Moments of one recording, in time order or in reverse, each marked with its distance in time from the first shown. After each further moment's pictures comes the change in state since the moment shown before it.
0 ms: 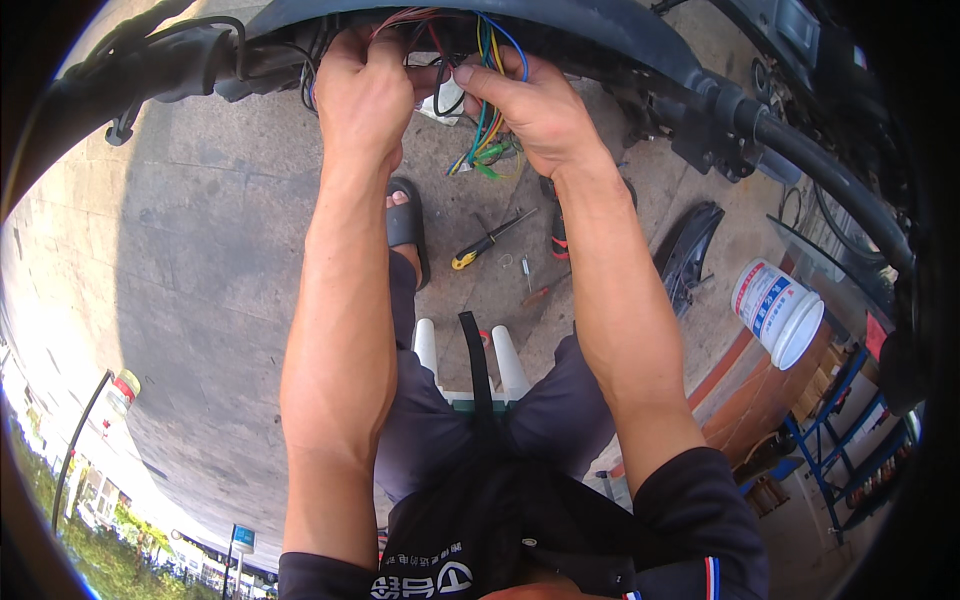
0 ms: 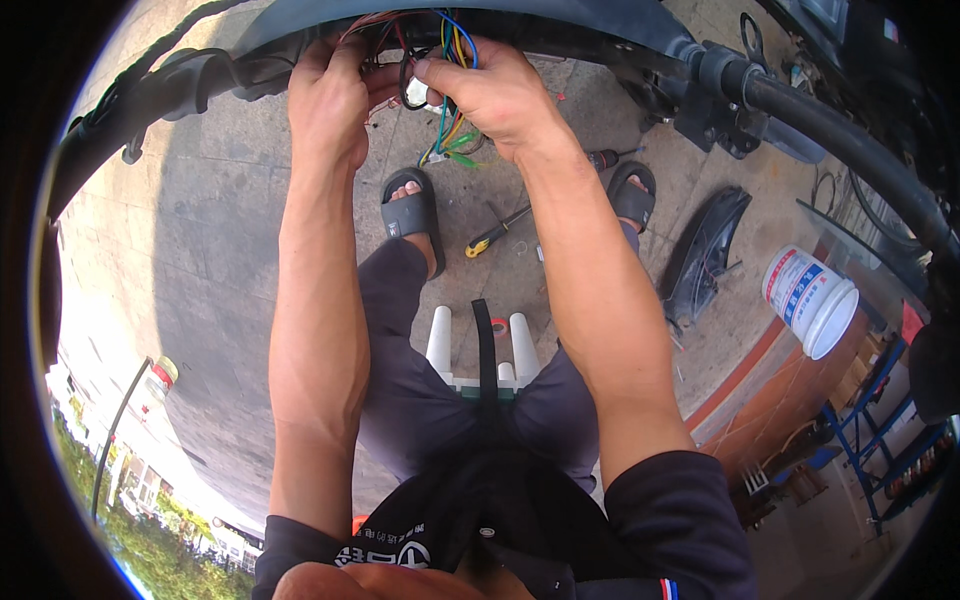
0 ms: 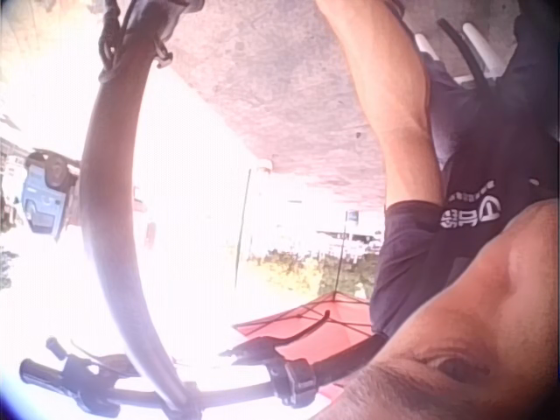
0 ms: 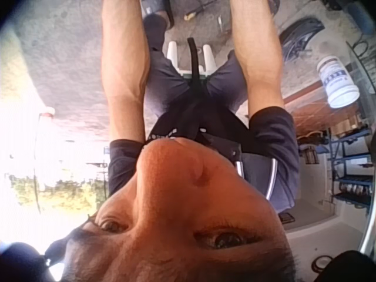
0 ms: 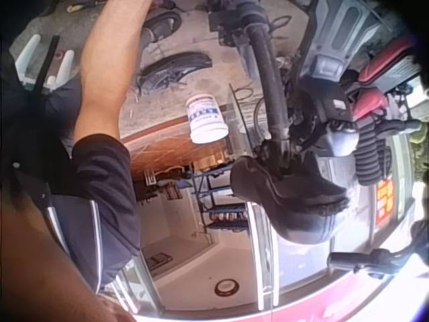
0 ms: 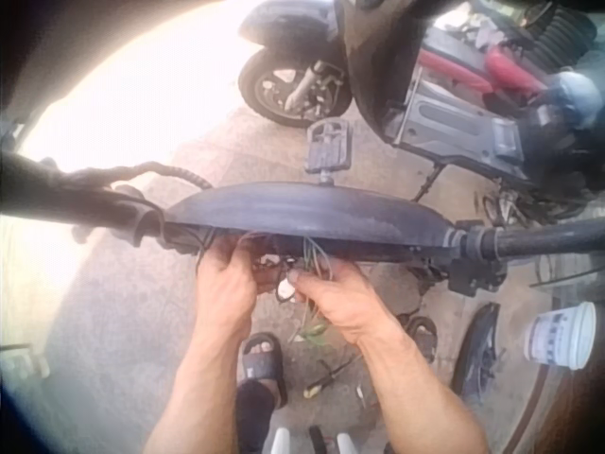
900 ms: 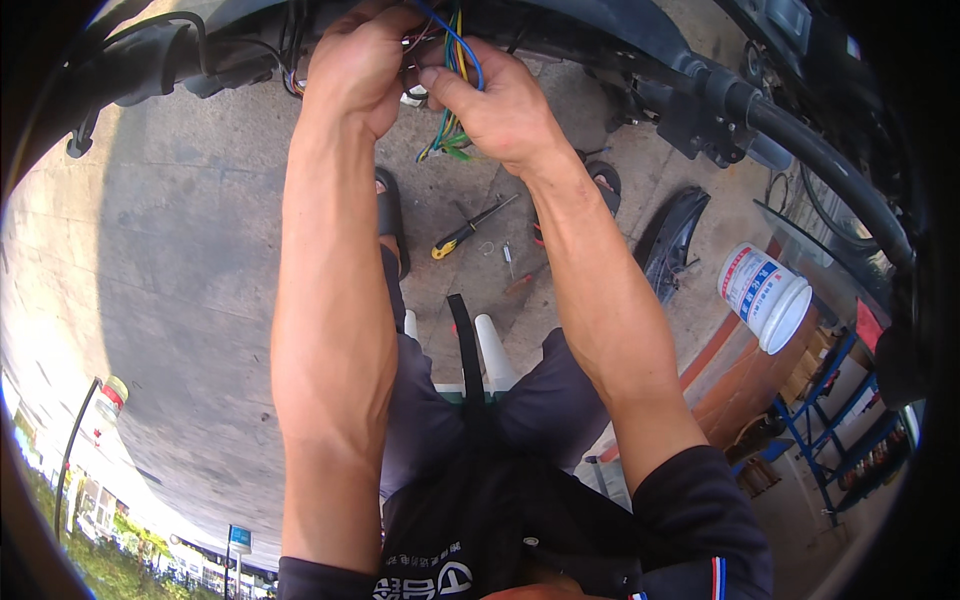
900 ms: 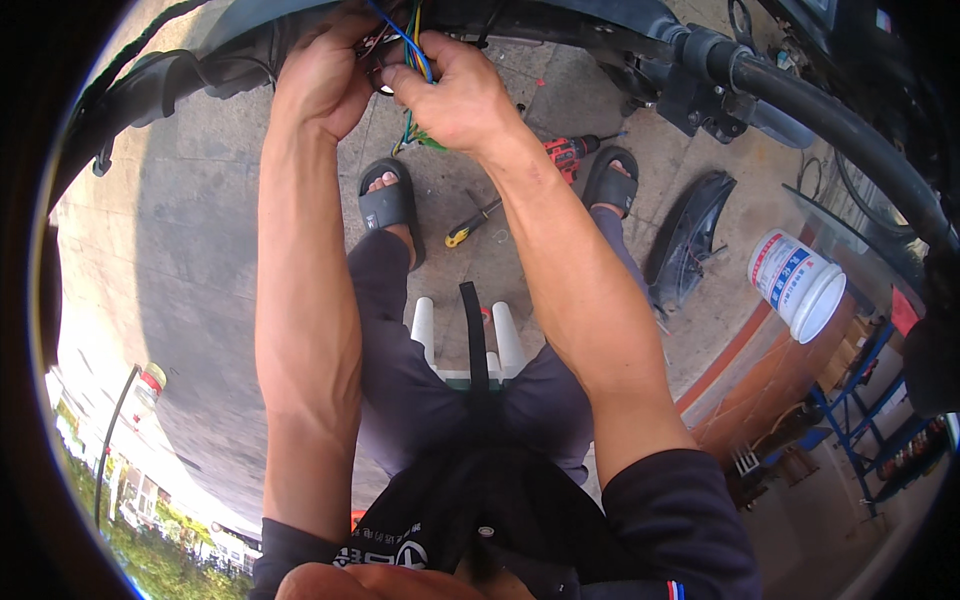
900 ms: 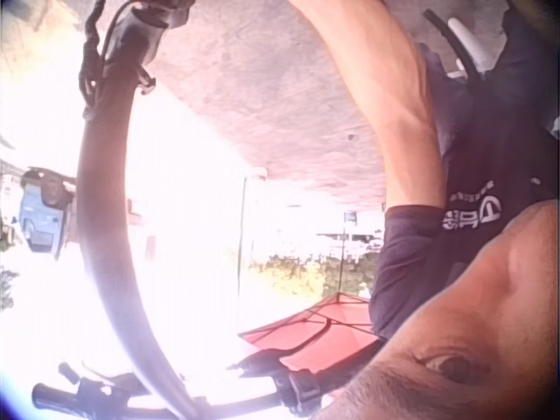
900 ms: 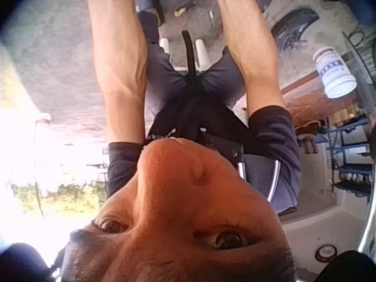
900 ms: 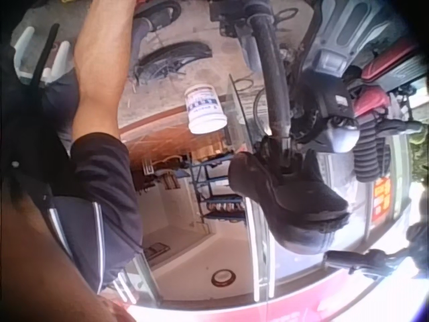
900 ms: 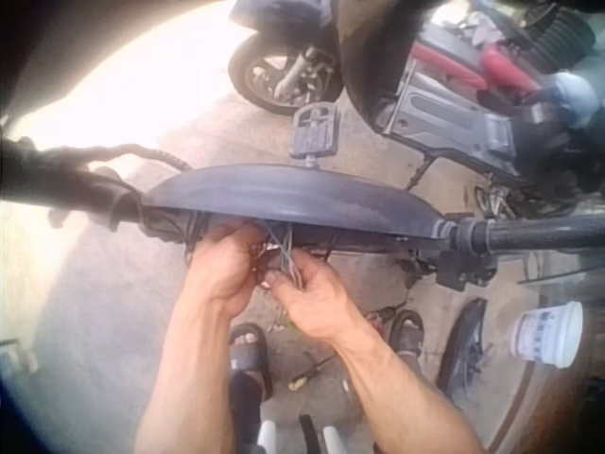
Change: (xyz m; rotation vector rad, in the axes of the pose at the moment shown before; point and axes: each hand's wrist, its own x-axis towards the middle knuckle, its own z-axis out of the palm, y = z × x) left_hand 0.026 -0.026 0.010 -0.261 -0.144 -0.184; right_hand -0.002 0.023 0.008 -0.161 0.089 -0.120
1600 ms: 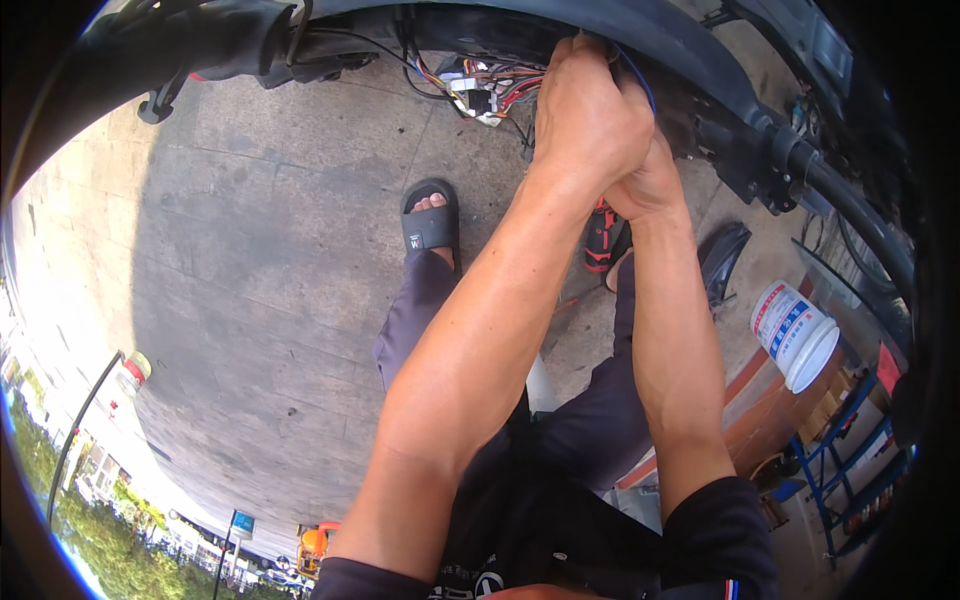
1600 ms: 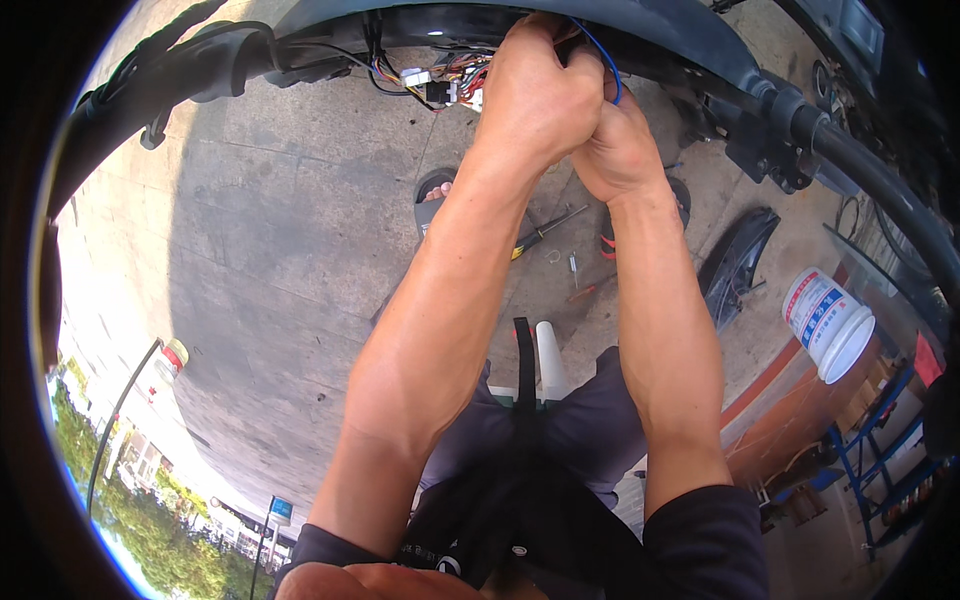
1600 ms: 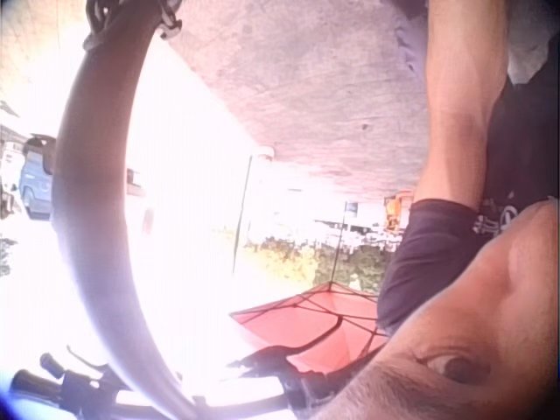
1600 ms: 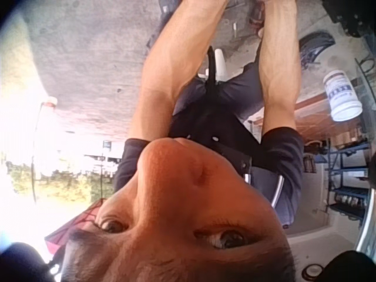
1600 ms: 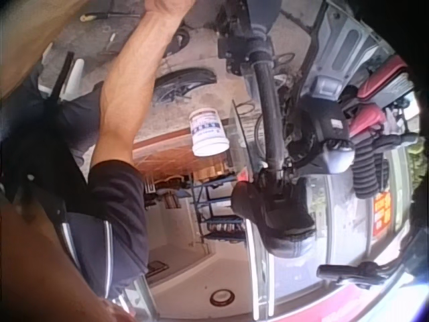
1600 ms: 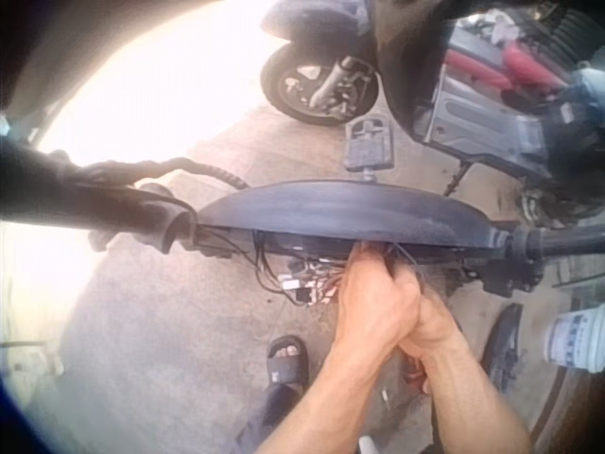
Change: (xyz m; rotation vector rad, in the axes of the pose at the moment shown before) left_hand -0.027 -0.032 0.082 0.650 0.089 0.503; right_hand -0.016 0.027 -0.047 0.749 -0.118 0.002
